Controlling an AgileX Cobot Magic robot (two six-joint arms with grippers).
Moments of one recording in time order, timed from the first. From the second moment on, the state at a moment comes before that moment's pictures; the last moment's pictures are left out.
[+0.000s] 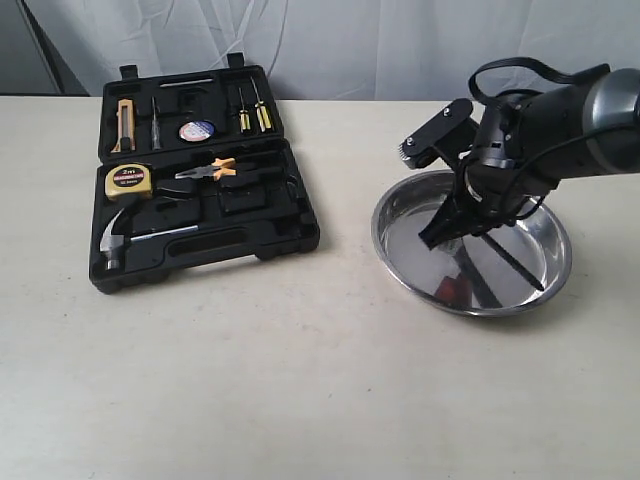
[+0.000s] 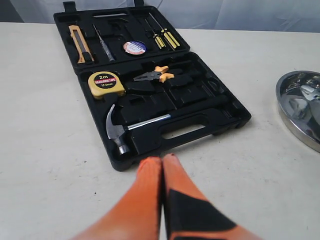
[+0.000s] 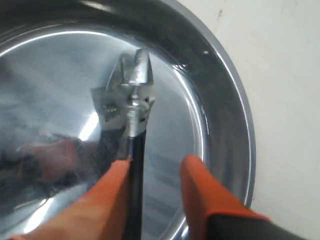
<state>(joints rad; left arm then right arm) 0.10 0.43 -0.46 -0.44 0.63 0.27 0.47 1.86 -1.03 -0.85 0.56 0.55</state>
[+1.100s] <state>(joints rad) 0.10 0.21 -0.51 -0.44 0.51 0.32 0.47 1.19 -0.83 -0.20 0.43 0.26</state>
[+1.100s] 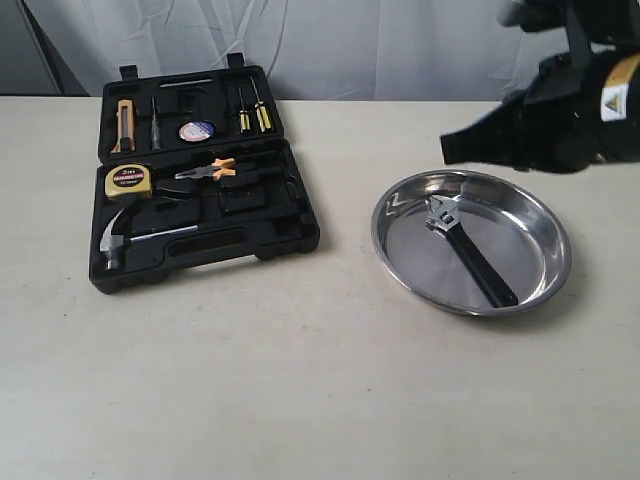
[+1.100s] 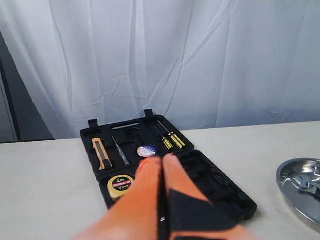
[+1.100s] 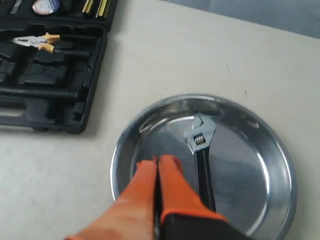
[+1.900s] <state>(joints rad) 0.10 0.19 -0.49 -0.43 0.54 0.32 0.47 0.94 -0.59 -0.17 0.37 0.24</state>
